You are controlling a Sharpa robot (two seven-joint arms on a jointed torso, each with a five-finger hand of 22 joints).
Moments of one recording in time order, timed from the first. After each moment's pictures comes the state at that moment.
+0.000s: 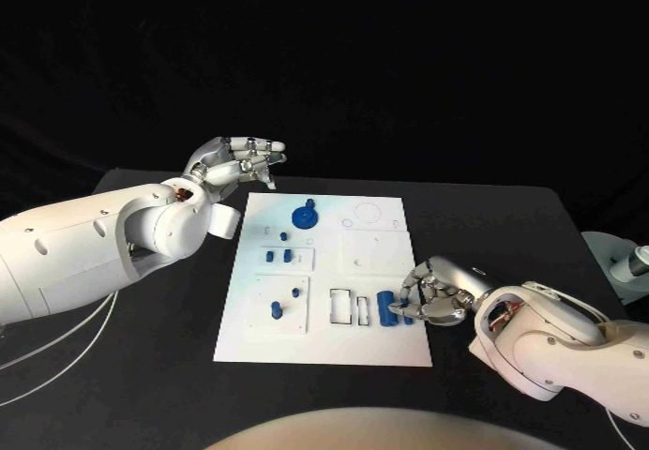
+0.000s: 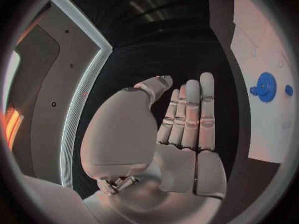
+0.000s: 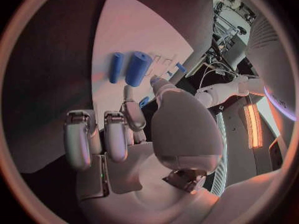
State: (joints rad) left arm 1.26 -0.85 -0.08 1.44 -0.05 -0.20 0.39; left_hand 1.40 -0.21 0.49 0.05 0.33 0.89 0.20 0.23 0.23 0.96 0.13 0.37 0.17 1.01 0.05 1.09 0.44 0.18 1.00 0.13 0.86 0.60; right arm 1.02 -1.08 -0.15 1.94 -1.37 -0.49 -0.43; right_hand 1.18 -0.22 0.22 0.29 0.22 0.98 0.10 0.32 0.54 1.36 0.01 1.22 1.22 1.47 -0.05 1.52 1.31 0.02 1.47 0.06 1.50 1.31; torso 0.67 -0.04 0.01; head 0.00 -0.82
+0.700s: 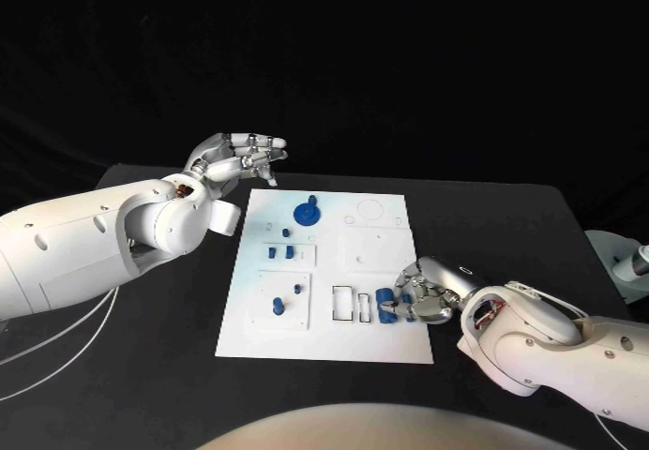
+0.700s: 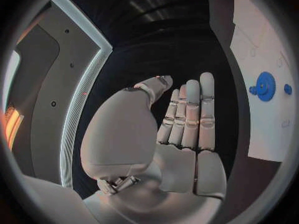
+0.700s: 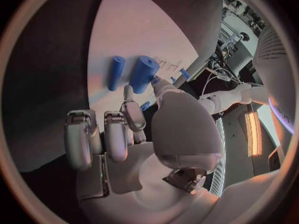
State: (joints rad) left arm 1.26 -0.86 -0.08 1.45 -0.05 -0.20 0.39; left_hand 1.40 -0.21 0.49 0.05 0.33 0.89 0.20 0.23 0.23 0.95 0.14 0.38 0.17 1.01 0.05 1.09 0.44 0.18 1.00 0.13 0.86 0.60; right arm 1.00 -1.01 -0.15 1.89 -1.44 -0.49 -0.47; right_hand 1.17 -0.21 0.19 0.29 0.23 0.98 0.10 0.33 0.54 1.36 0.01 1.23 1.23 1.47 -0.05 1.52 1.31 0.02 1.47 0.05 1.50 1.31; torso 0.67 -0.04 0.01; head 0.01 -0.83
